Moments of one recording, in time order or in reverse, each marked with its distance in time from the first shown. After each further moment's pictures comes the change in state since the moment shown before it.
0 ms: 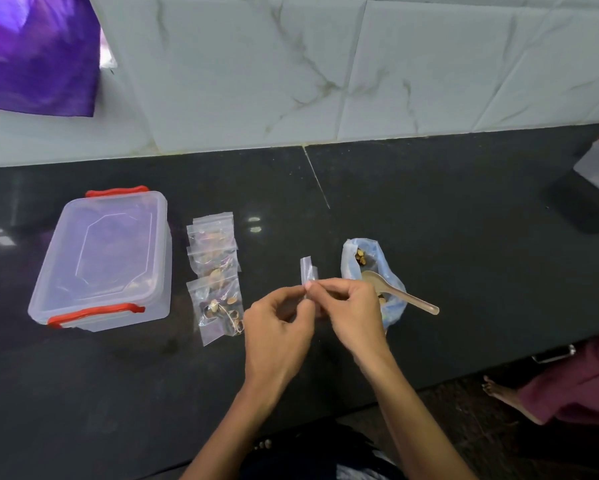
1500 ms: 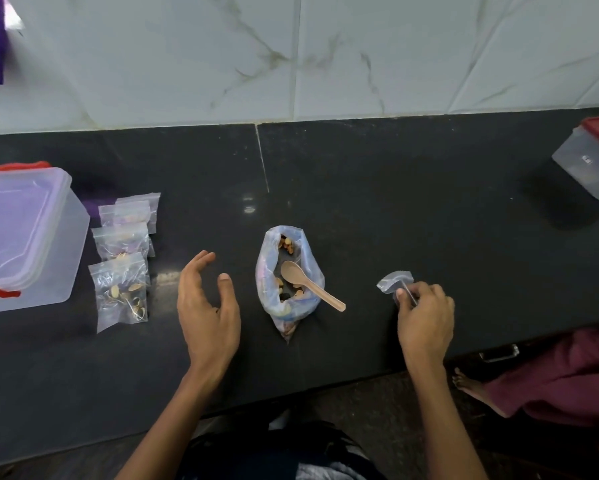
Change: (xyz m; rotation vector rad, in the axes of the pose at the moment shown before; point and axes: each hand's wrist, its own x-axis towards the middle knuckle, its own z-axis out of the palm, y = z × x) left_hand 0.006 -0.033 0.090 0.247 0.377 0.141; right_hand 0.060 0.145 -0.198 -0.721 0.539 0.058
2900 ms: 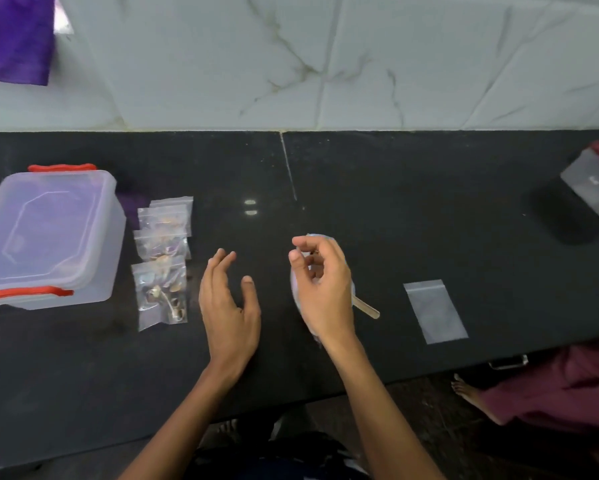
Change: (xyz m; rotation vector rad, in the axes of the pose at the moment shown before) left_hand 0.021 -0.018 -0.025 0.018 -0.071 0.024; right_hand -0.078 -0.184 0.001 0.796 -0.243 -0.379
